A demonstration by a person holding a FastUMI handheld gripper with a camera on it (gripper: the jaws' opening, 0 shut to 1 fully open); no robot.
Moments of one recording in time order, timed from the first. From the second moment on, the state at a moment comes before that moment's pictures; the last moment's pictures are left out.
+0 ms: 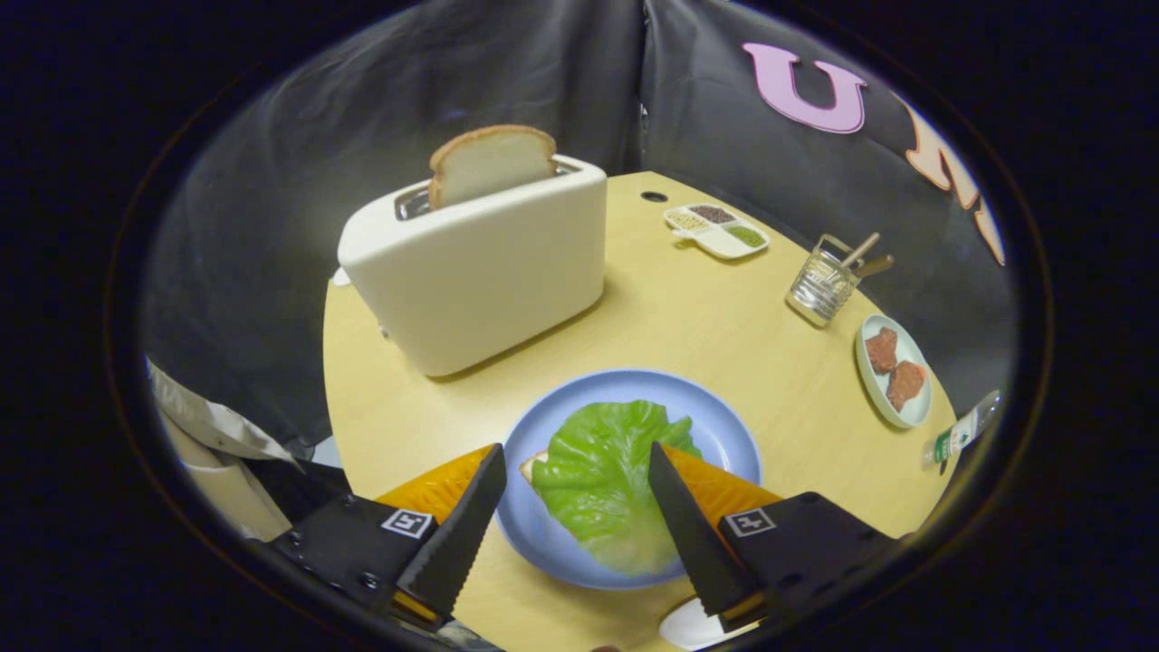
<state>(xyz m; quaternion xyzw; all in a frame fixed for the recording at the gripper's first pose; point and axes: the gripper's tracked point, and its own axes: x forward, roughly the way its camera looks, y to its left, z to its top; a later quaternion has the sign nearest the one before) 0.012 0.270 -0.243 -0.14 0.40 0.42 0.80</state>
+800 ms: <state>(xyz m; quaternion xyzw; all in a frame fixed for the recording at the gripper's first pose) 0.040 0.352 -0.118 -0.10 0.36 0.40 0.84</state>
